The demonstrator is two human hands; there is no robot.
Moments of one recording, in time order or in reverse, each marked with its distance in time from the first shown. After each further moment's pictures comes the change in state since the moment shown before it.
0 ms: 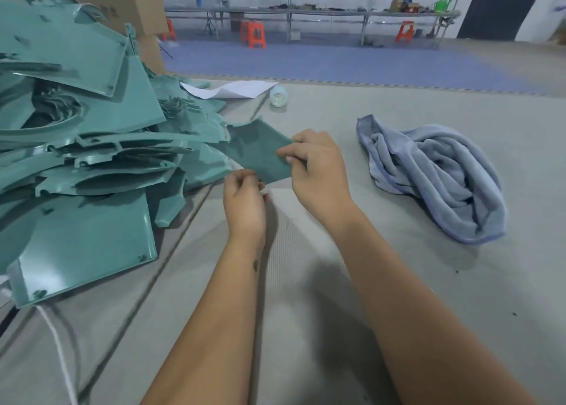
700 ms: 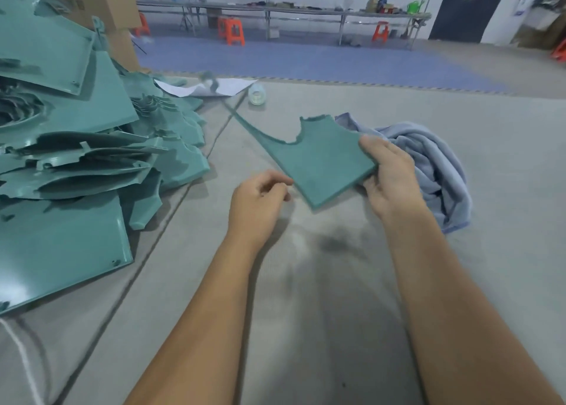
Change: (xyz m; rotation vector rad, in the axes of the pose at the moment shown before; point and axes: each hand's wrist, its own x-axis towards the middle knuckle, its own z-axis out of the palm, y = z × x) left_hand -0.022 -0.003 0.009 0.515 -0.428 0.365; right_hand -0.012 0.072 -0.080 0.992 0.354 0.785
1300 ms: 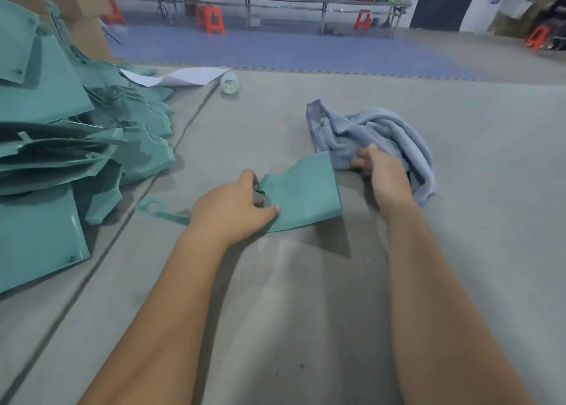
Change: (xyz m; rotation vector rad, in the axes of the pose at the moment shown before) left_hand -0.005 0.005 0.002 0.913 -0.323 -0.019; right_hand 0.004 -0.001 -0.071 -0.665 0.113 0.016
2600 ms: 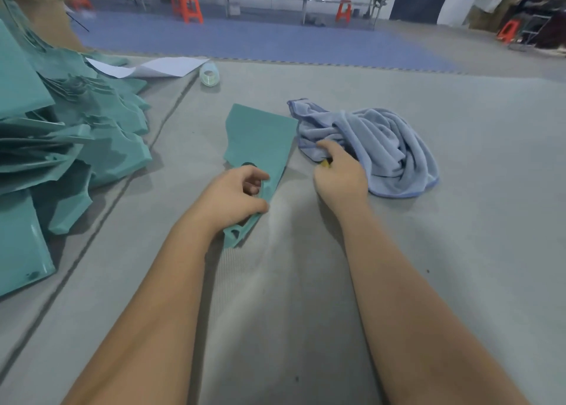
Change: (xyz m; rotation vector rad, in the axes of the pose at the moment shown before) left_hand 0.028 0.008 0.012 -0.686 -0.166 0.033; right_hand 0.002 0.010 0.045 -0.528 0.100 -0.355
